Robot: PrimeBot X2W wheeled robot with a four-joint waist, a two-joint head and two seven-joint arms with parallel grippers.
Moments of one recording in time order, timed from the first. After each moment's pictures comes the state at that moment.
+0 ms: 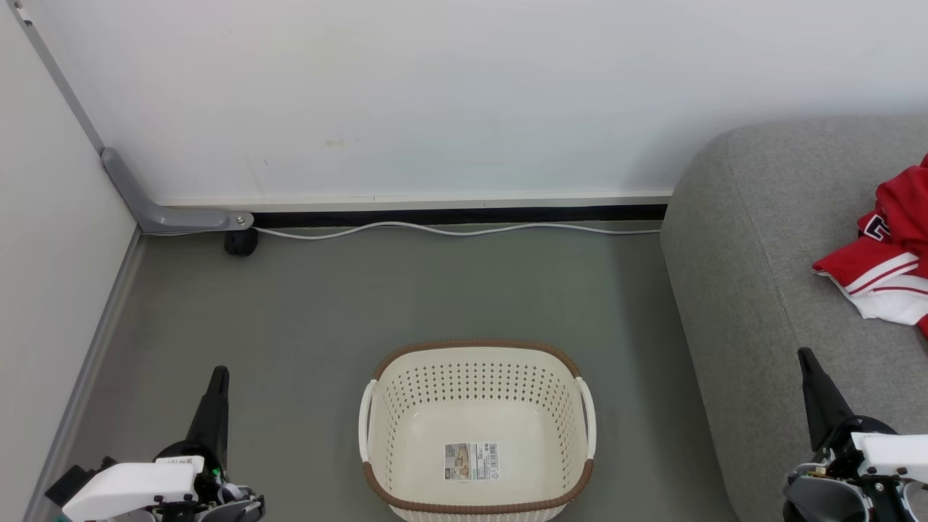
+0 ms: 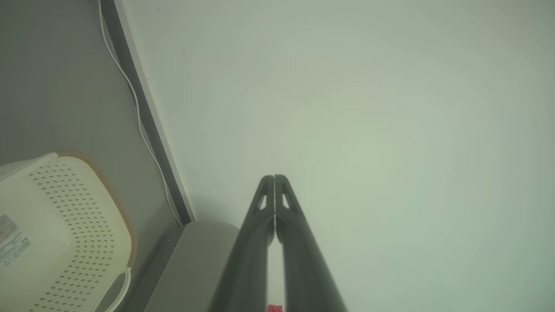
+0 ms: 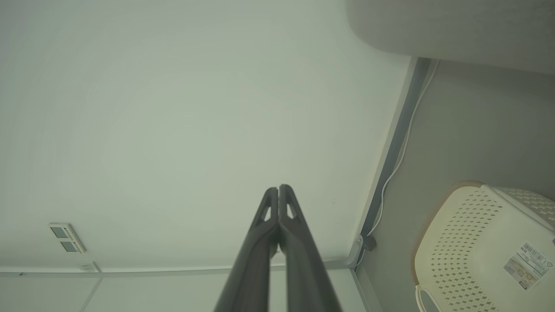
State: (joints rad) left arm -0.05 0.03 0.08 0.27 -1.61 -0.12 0.11; right arm -0.09 -0.04 -0.13 0.28 1.60 0.13 0.11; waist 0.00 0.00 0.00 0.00
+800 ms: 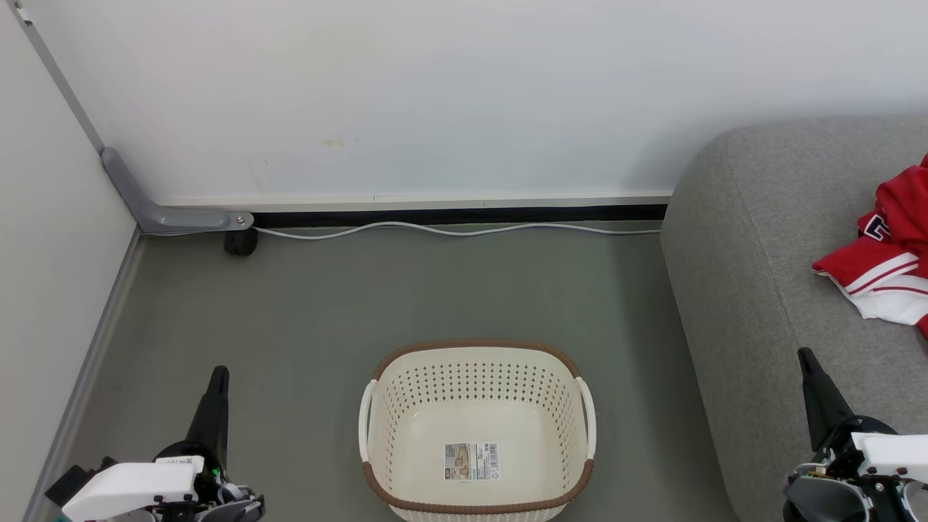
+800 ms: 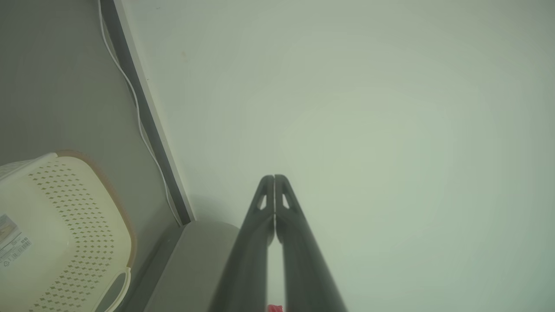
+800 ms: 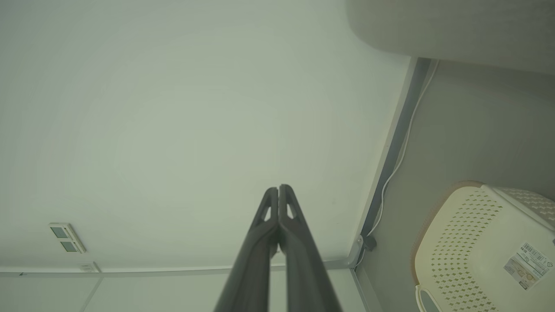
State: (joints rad) left arm -0.05 0.03 0.08 0.27 -1.61 -0.12 0.11; right arm -0.09 -0.04 -0.13 0.28 1.60 0.13 0.11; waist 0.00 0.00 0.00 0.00
